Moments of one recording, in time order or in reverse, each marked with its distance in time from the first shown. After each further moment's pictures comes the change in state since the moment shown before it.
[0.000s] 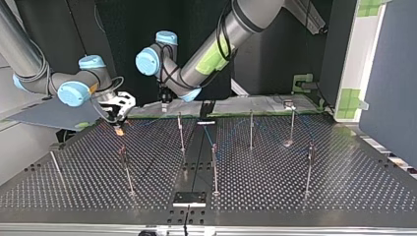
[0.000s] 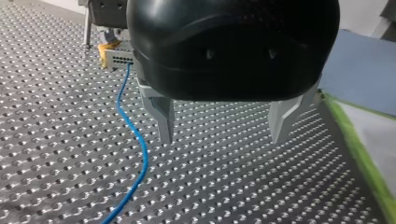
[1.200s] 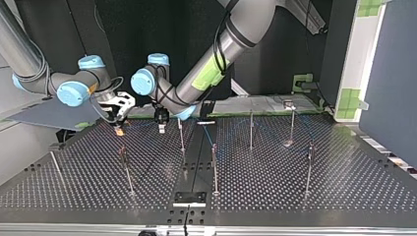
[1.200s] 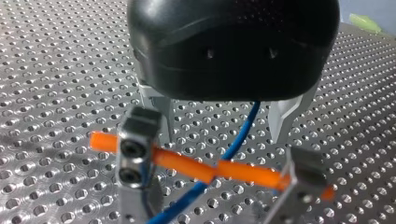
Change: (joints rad) left arm 0.039 -0.137 0.301 -0.022 -0.070 -0.002; right arm -0.003 0.000 0.000 -0.003 -0.012 0.005
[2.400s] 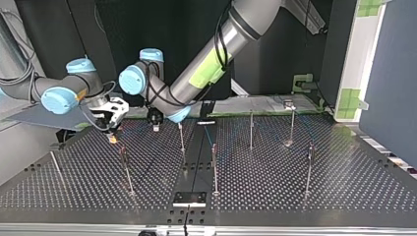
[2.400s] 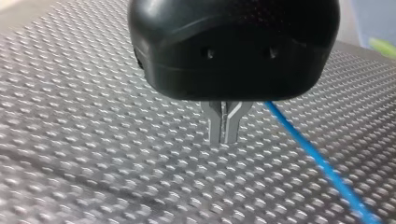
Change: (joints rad) left arm -0.024 0.093 0.011 -0.118 -0.004 -0.035; right arm -0.003 -0.062 -0.078 0.131 -0.001 -0.035
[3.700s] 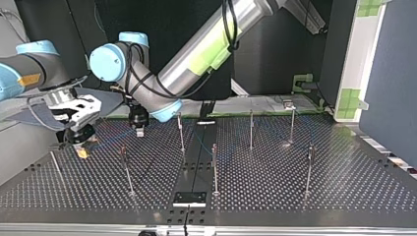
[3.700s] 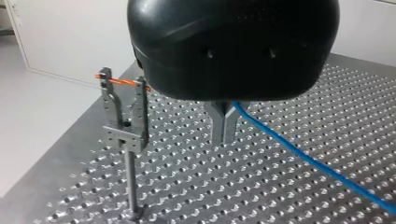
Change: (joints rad) left arm -0.056 0.172 -0.004 -0.048 -0.070 0.002; right arm -0.021 -0.268 -0.007 0.082 -0.093 0.074
